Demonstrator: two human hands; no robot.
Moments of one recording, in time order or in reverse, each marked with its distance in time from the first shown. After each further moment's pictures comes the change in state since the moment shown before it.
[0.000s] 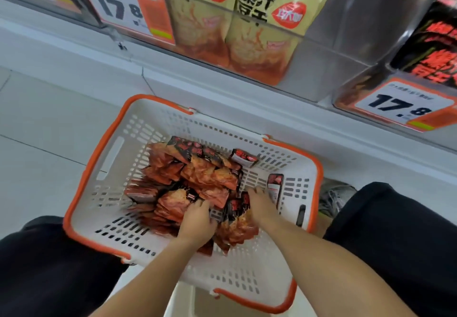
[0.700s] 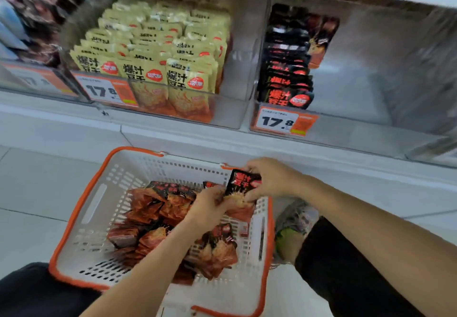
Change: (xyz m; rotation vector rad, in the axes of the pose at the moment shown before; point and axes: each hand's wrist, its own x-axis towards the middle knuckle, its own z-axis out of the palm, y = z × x) left_hand -0.044 0.161 -0.110 -0.427 0.050 0.377; right_hand -0.158 0.030 -0.222 0.175 0.225 -0.344
